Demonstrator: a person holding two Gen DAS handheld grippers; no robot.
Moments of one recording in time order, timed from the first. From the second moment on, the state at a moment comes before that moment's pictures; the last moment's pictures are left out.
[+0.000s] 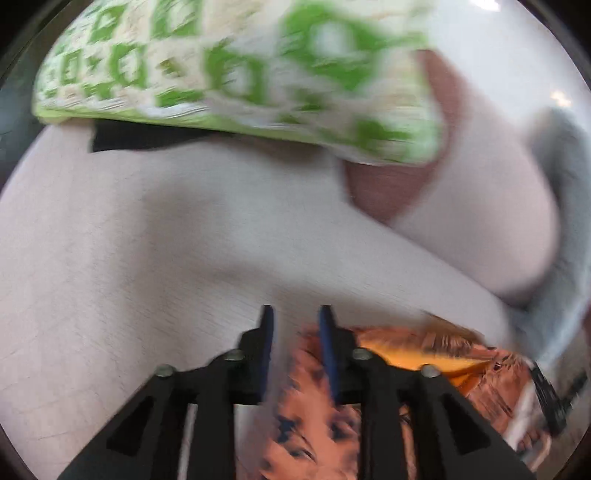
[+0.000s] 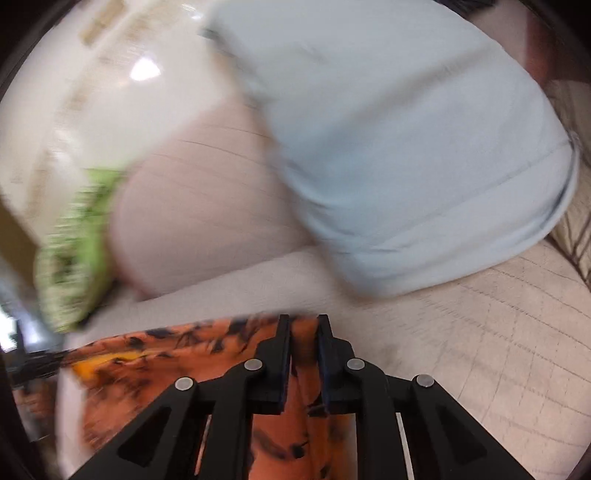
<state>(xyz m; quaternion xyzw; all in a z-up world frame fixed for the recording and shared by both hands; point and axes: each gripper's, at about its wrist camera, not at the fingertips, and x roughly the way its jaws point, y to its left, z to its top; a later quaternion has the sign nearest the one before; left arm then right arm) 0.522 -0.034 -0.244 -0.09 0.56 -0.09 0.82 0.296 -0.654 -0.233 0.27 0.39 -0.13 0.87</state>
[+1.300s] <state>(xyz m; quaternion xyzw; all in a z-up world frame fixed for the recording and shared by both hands) 0.337 -0.022 -0.321 -0.31 0.56 -0.14 0.76 0.122 -0.545 -0.327 0.55 0.33 0.00 0.77</state>
